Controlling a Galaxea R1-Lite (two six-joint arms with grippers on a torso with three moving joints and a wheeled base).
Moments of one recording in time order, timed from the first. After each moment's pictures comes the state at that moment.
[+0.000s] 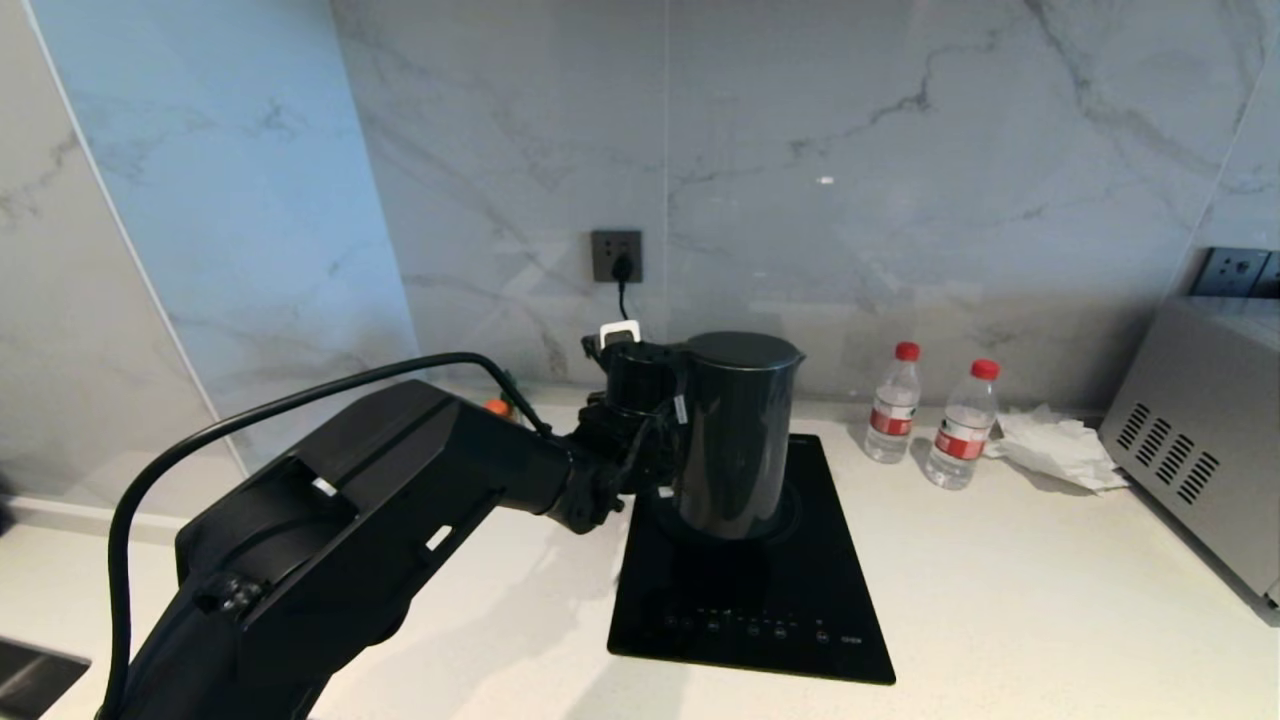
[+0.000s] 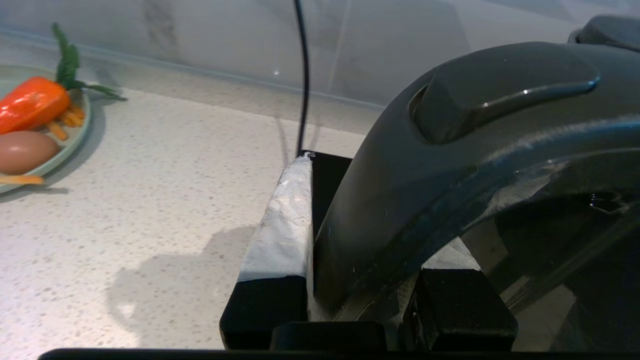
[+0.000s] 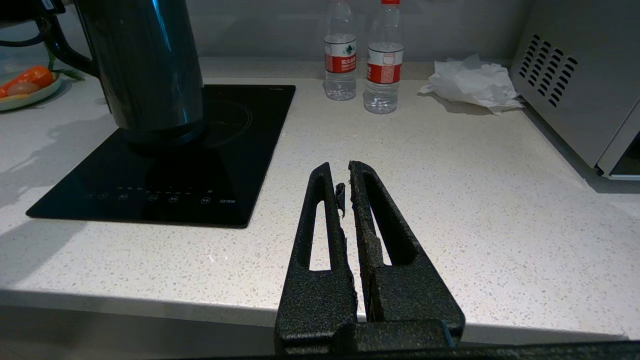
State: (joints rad) left arm -0.65 2.46 -1.67 -0.61 0.53 -0.34; right arm 0.00 0.00 0.00 0.00 0.00 -0.01
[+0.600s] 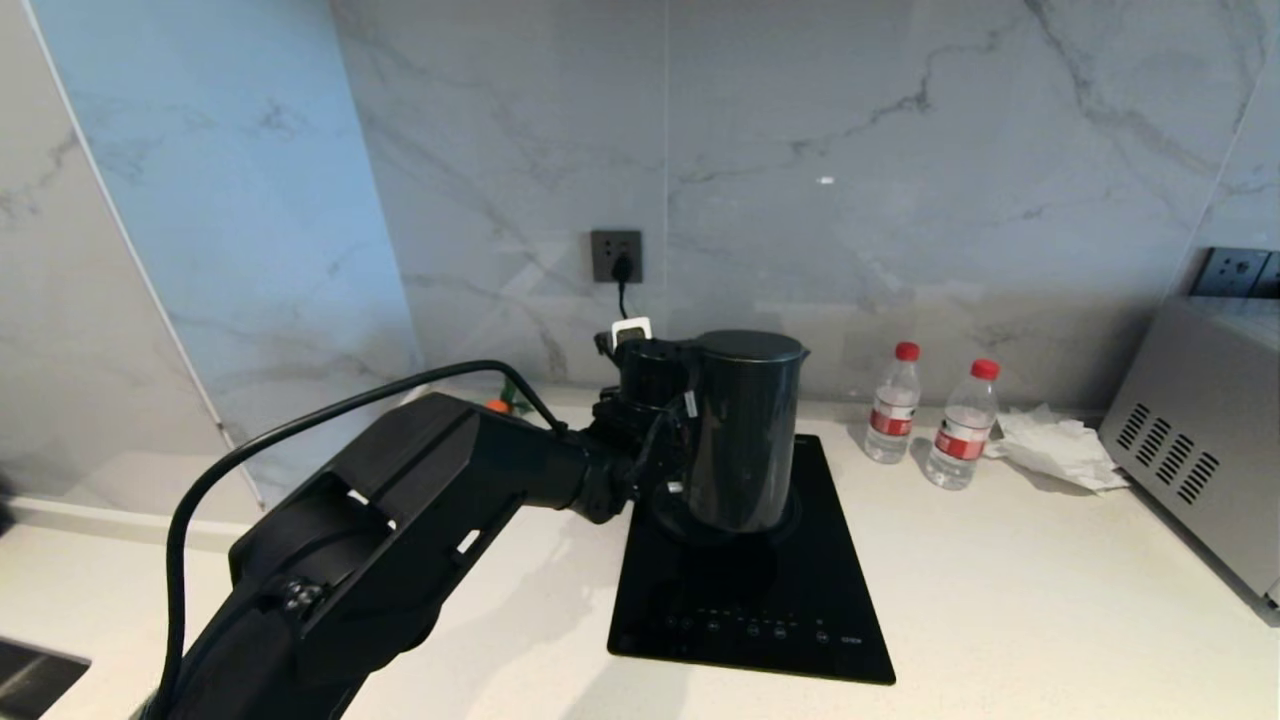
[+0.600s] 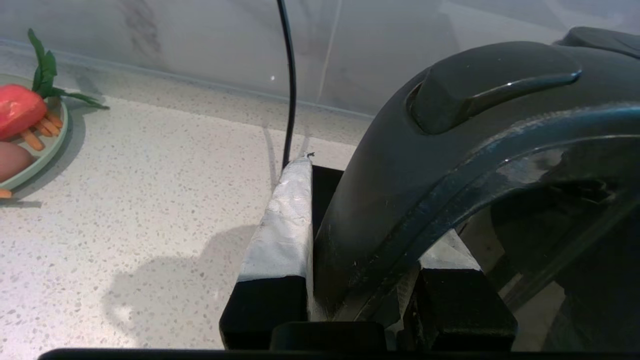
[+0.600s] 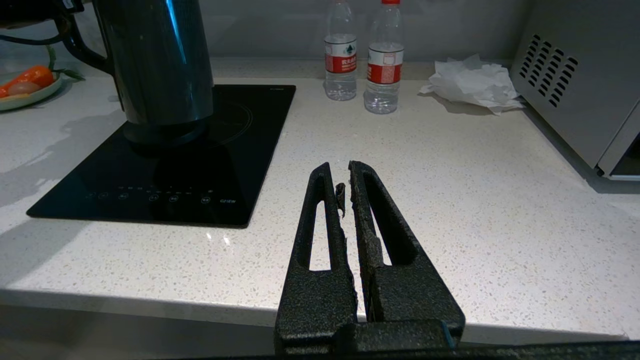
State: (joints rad) left arm -0.65 2.54 -1.82 -0.56 0.53 -0.34; right arm 0.00 0.00 0.00 0.00 0.00 -0.01
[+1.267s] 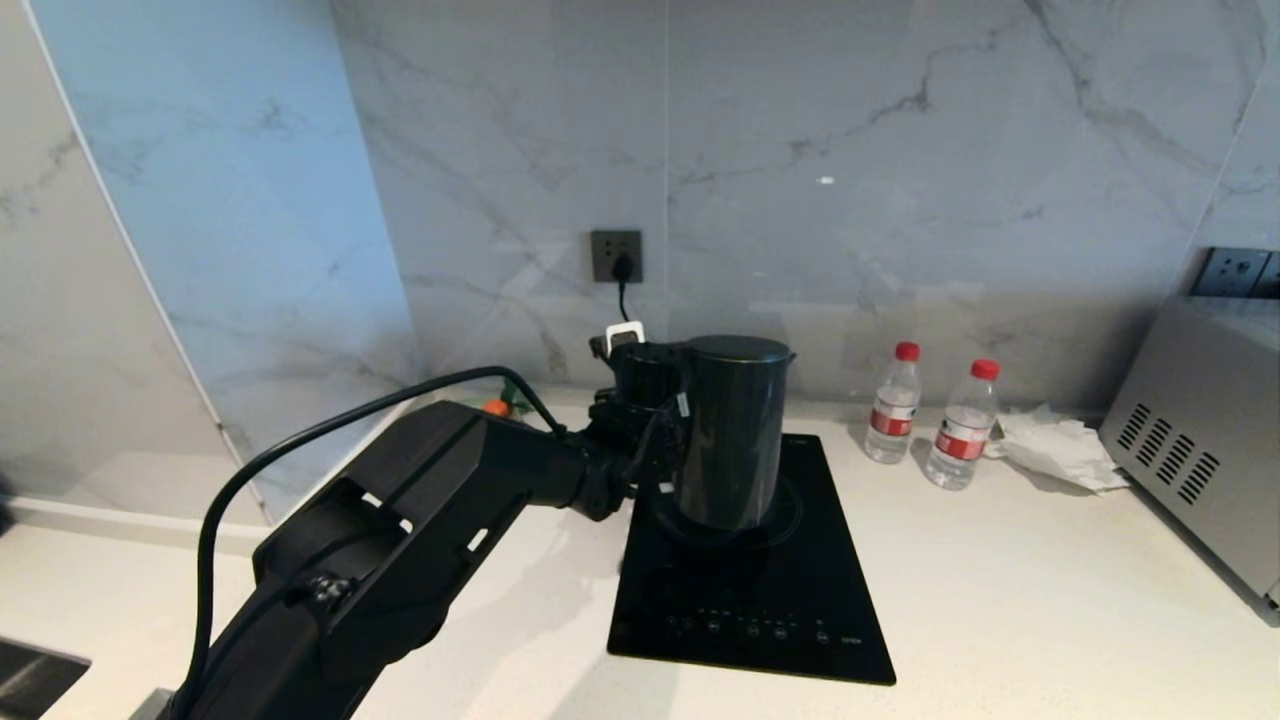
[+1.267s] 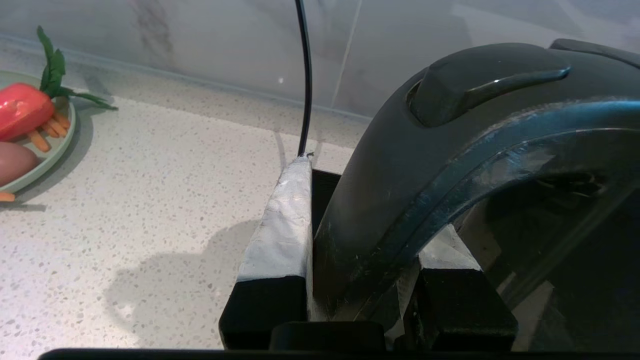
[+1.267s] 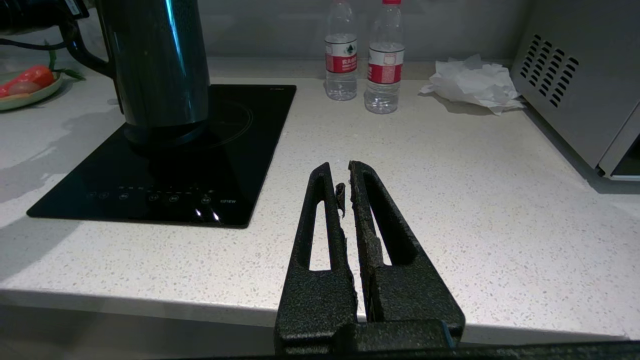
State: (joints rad) left arm -0.63 2.58 -1.88 -0.55 0.53 -0.34; right arm 0.00 0.00 0.00 0.00 0.00 -0.01
